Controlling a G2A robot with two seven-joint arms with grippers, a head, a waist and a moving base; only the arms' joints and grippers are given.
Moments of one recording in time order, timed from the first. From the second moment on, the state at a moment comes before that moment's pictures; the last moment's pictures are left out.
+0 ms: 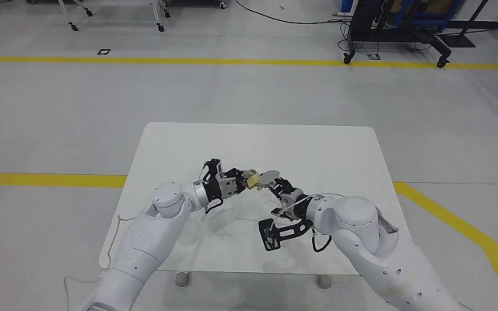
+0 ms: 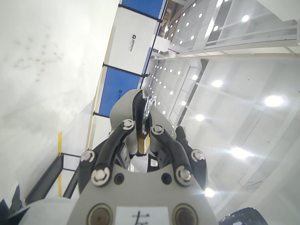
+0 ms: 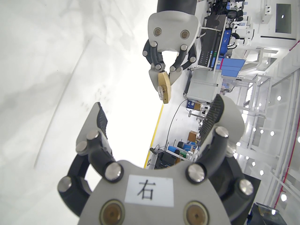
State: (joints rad) left arm 1.06 -1.28 -1.04 -1.18 -0.62 0.08 -0.83; right arm -1.32 -1.03 1.04 -2.05 -2.37 -0.84 0.00
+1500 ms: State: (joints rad) left arm 1.12 -1.28 -1.04 -1.25 -0.41 -0.20 -0.74; right arm -1.18 -1.05 1.06 -1.70 -1.77 -0.91 -0.18
